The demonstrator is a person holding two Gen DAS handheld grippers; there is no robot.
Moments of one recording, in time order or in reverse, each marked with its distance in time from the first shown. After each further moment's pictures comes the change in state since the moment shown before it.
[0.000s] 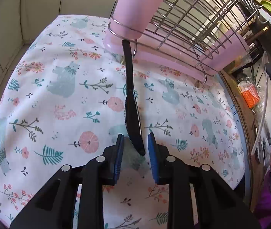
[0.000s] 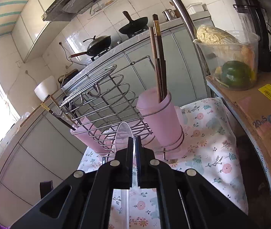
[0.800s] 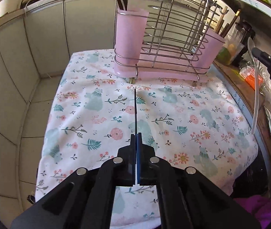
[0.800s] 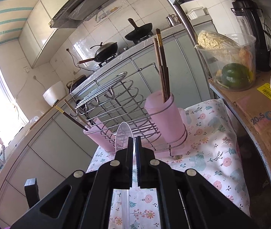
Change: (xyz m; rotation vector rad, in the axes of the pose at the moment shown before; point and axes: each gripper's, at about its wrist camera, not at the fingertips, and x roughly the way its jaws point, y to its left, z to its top) left arm -0.080 -0.029 -0.027 0.195 -0.129 0.183; right arm -0.037 0.004 -0.007 -0.002 -0.056 0.061
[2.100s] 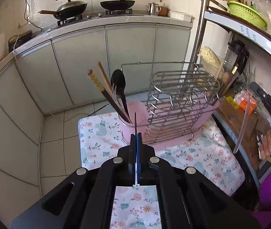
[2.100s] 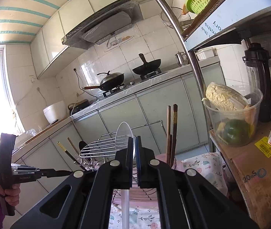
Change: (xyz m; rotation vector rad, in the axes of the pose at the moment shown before) left arm -0.068 -0.002 0.178 0.132 -0.077 0.008; right arm -0.010 0.023 0.071 -0.127 -0.230 -0.028
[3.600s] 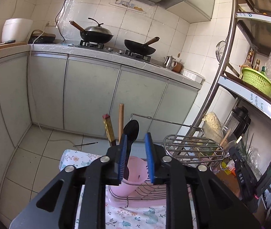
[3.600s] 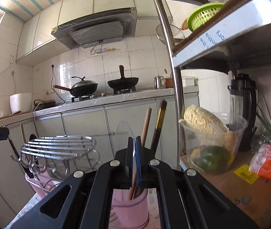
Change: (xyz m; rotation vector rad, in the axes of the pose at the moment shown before) left arm 0.018 0.031 0.010 -0.291 -0.388 -0.071; right arm 0.066 -0.003 -0.043 -0.215 -0.157 -0.279
